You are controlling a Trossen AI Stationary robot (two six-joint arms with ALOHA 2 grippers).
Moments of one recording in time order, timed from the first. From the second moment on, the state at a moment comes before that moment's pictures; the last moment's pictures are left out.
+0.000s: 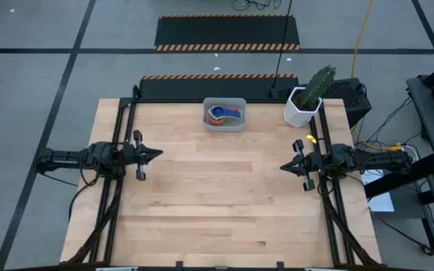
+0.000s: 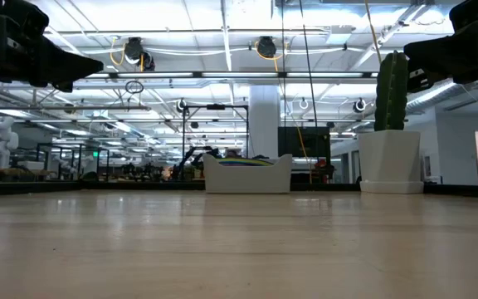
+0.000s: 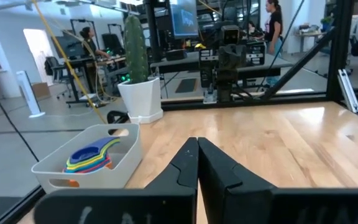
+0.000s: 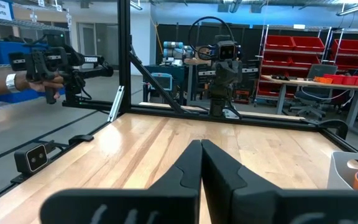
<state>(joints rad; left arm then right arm) -0.06 0.00 0.06 -0.01 -0.19 0.14 0.07 0.01 0.02 0.07 -0.11 -0.04</state>
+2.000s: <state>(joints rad) -0.04 0.01 0.05 -0.07 -0.33 -0.11 0.07 0.01 0.02 0.07 -0.11 -0.04</state>
